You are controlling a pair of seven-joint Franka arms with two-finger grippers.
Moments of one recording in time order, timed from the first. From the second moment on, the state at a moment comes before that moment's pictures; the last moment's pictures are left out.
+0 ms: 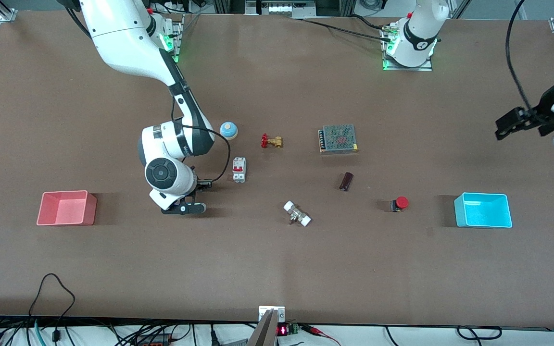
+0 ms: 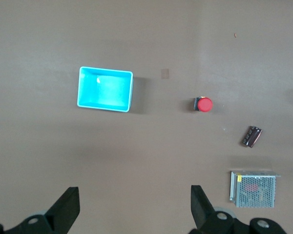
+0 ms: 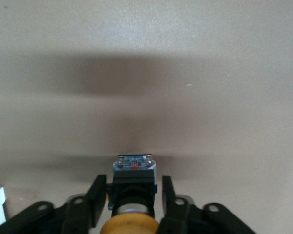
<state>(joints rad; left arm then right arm) 0.02 0.00 -0.01 -1.61 0.05 1.63 -0.09 0.57 0.73 -0.21 -1.59 0.16 2.11 0.26</state>
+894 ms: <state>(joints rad) 0.02 -0.07 -0.01 -1.62 -0.04 1.55 -0.09 0.57 0.50 -0.27 -1.57 0.17 2.03 0.35</state>
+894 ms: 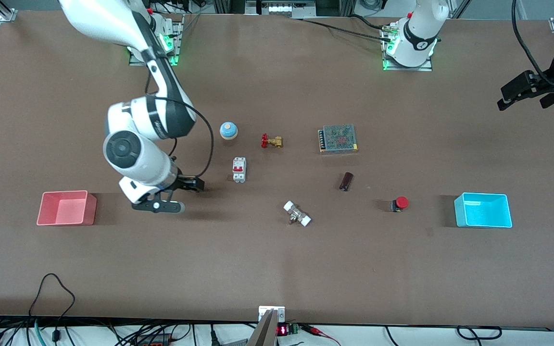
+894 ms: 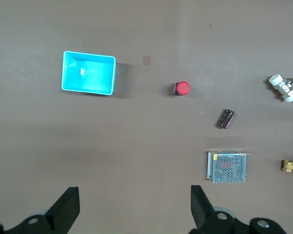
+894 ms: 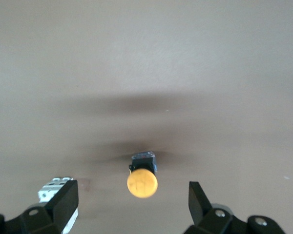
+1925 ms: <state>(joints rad) 0.12 -0.05 0.01 -1.55 -0.04 1.56 0.03 0.30 0.29 -0.38 -1.41 0.16 1.64 0.09</state>
